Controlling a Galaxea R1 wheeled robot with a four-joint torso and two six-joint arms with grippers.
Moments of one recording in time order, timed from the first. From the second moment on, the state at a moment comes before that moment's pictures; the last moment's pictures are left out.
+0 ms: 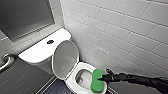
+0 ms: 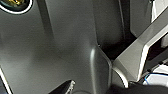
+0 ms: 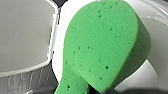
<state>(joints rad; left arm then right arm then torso) 1.39 2.47 -1.85 -0.06 0.04 0.16 -0.44 2.61 -1.78 0.36 -0.31 0.20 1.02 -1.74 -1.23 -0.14</state>
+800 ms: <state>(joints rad) 1.54 2.39 -1.70 -0.06 -0.13 0.21 -0.35 2.79 -1.99 0.36 -0.31 0.21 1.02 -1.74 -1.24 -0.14</state>
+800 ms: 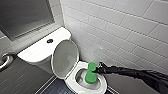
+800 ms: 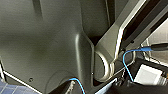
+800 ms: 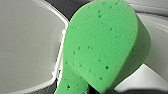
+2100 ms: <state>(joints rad) 1.58 2.50 -1.75 -0.05 -0.15 0.26 -0.25 2.99 -2.17 0.35 -0.29 0.20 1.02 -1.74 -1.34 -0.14</state>
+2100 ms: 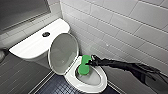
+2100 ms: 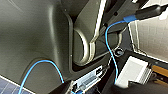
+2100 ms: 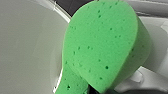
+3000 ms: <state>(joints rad) 1.60 2.49 -1.75 -0.04 -0.16 0.28 -0.33 2.89 -2.12 0.33 -0.25 0.19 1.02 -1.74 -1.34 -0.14</state>
